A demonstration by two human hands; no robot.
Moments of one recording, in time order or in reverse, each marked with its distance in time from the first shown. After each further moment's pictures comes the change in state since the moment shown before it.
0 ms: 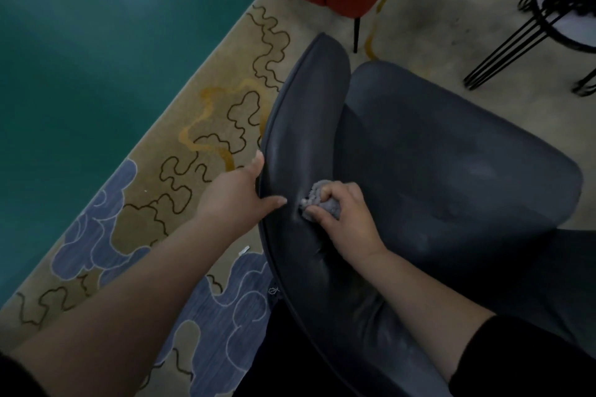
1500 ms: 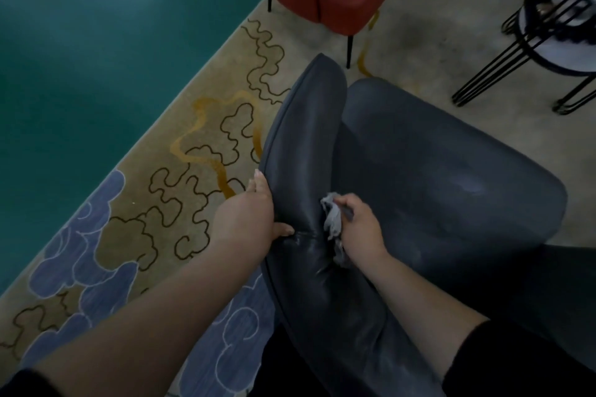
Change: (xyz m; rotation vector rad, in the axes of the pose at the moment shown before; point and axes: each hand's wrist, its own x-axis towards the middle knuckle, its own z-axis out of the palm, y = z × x) left_hand 0.004 0.026 0.008 0.356 -0.075 -0.043; right_hand 0.029 0.024 -0.001 0.082 0.088 0.319
